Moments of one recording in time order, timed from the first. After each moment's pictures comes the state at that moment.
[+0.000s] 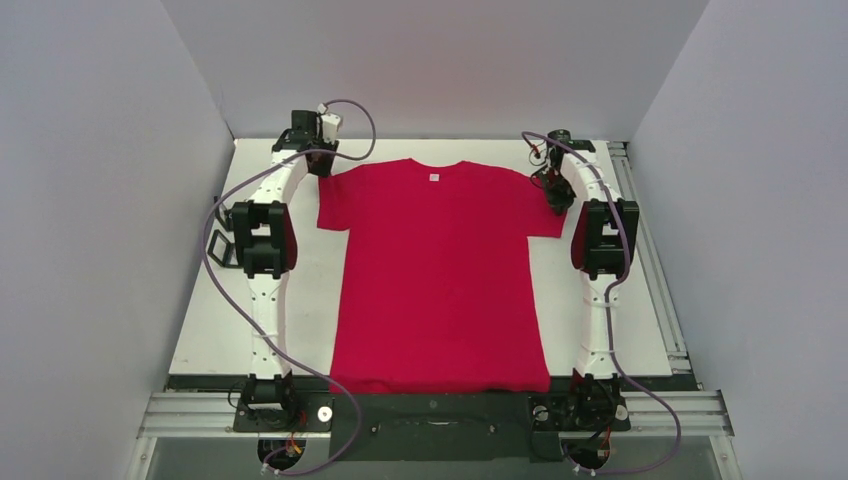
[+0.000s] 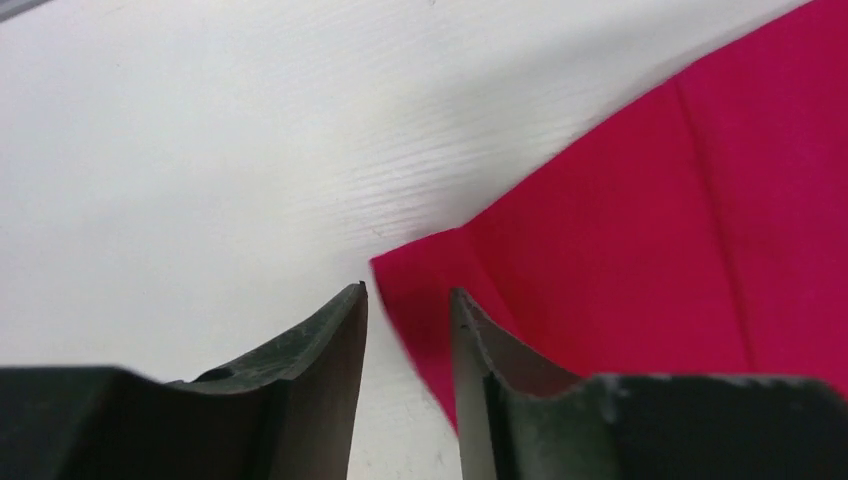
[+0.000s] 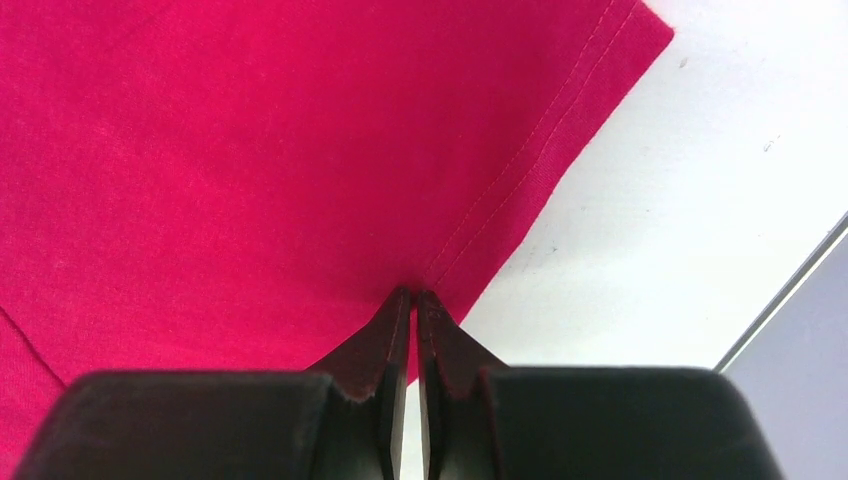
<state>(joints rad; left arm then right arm) -0.06 2.48 2.23 -0.57 0.02 0.26 0.02 2.45 2.17 -1.02 0.18 -0.22</state>
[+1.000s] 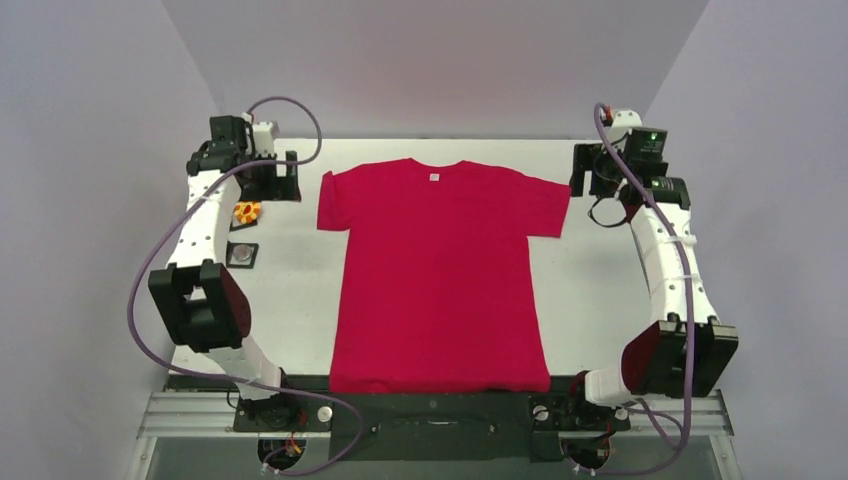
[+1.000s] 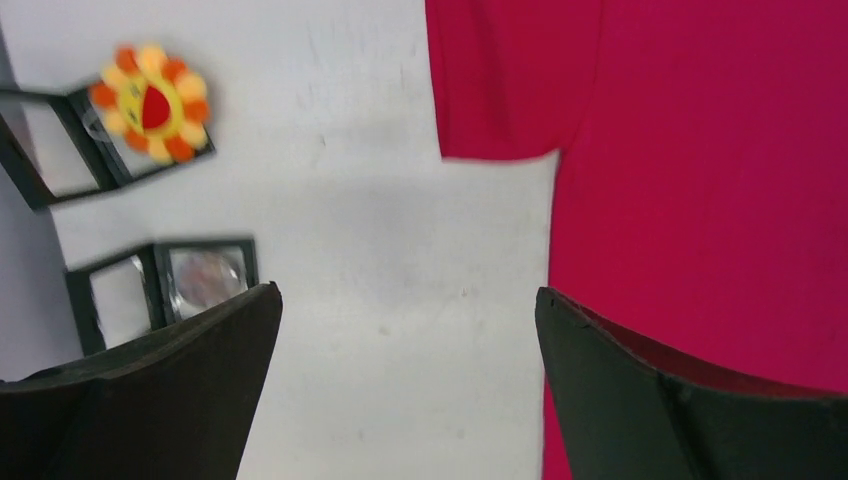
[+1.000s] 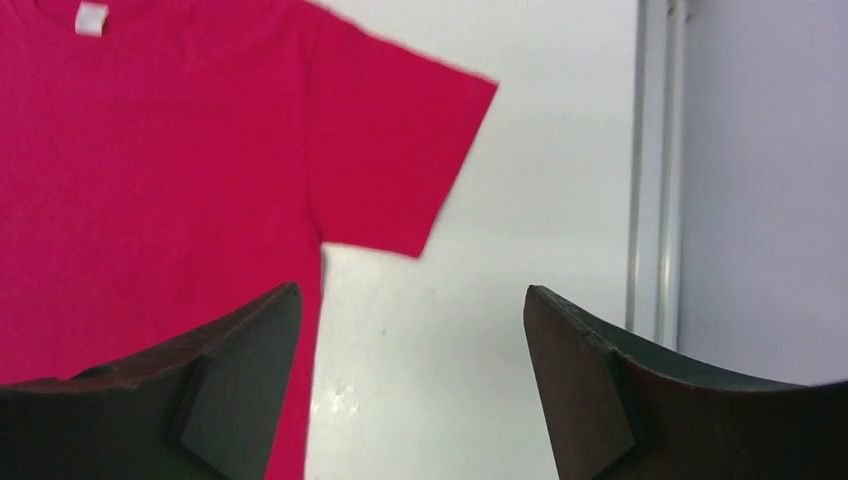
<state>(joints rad) 0.11 1.79 1.78 -0.88 0.18 0.06 -0.09 1.48 1.52 -0.64 -0.13 -0.12</state>
